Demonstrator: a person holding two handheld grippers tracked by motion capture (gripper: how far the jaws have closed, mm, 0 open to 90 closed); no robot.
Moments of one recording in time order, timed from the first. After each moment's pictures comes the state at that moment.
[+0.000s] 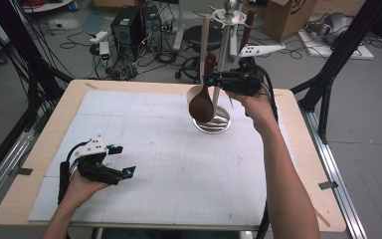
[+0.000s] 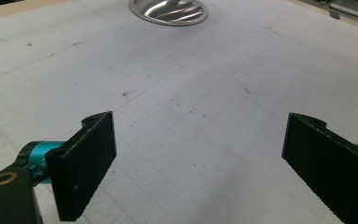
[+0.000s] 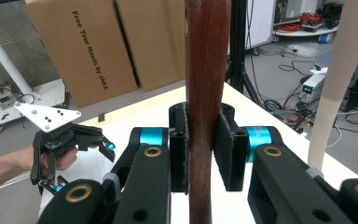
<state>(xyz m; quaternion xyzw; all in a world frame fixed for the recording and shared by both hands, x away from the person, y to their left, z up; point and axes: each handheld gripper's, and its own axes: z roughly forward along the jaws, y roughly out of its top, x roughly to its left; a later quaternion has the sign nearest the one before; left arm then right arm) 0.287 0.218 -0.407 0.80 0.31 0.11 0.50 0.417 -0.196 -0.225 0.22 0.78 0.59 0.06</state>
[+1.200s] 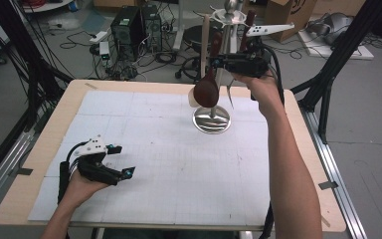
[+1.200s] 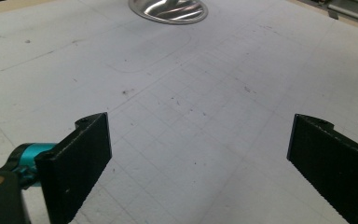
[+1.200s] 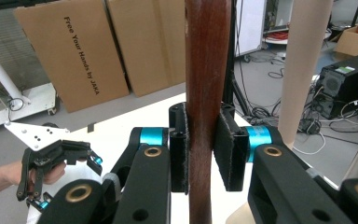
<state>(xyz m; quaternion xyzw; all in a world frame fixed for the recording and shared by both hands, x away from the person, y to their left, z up) 0.288 0.219 -0.409 0.80 0.31 0.11 0.51 0.438 -0.205 -0.191 0.22 0.77 0.59 0.08</state>
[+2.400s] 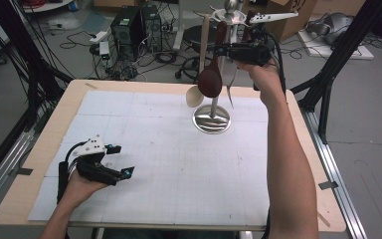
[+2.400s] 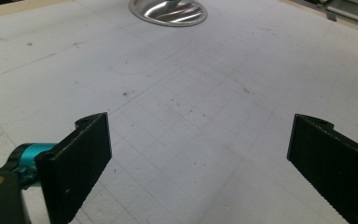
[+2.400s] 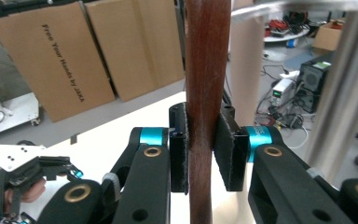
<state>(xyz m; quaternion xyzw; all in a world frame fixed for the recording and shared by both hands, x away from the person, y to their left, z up) 0.287 0.221 -0.408 0.79 0.31 0.11 0.51 0.458 -0.212 -0.178 0.26 0.77 0.58 0.10</state>
